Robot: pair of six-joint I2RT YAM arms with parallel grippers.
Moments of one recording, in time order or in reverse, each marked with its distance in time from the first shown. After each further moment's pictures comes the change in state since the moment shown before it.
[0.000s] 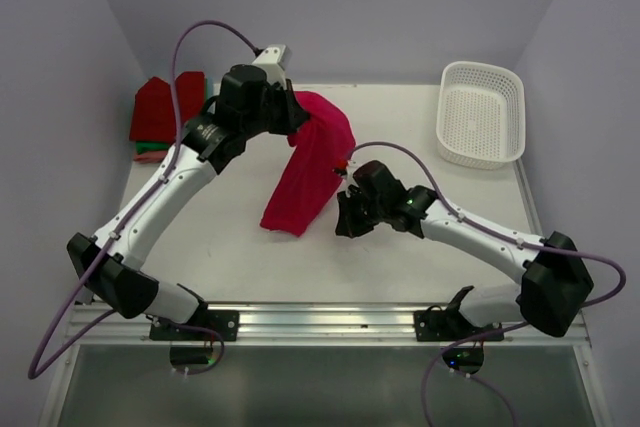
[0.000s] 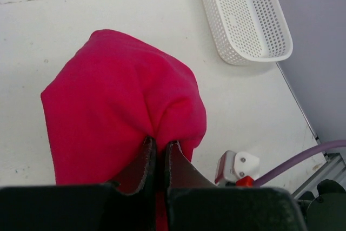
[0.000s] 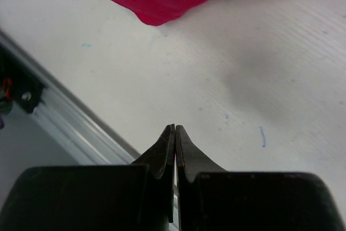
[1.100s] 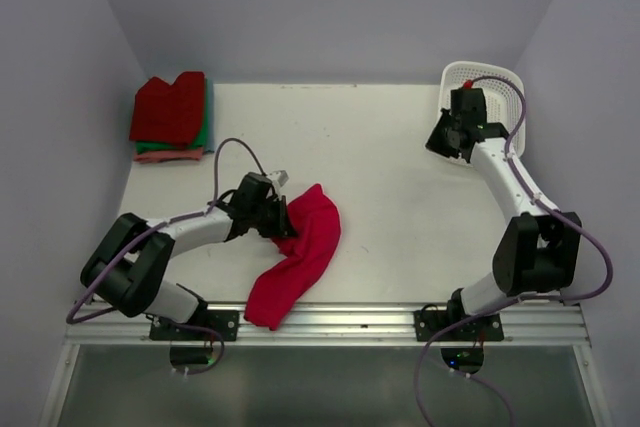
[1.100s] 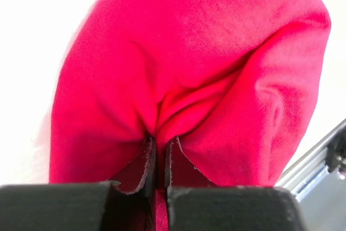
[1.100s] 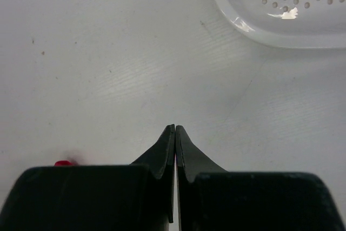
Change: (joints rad) left arm 0.038 0.004 -0.969 0.466 0.262 -0.135; right arm -0.720 0.216 0.369 -0.138 0.294 0.113
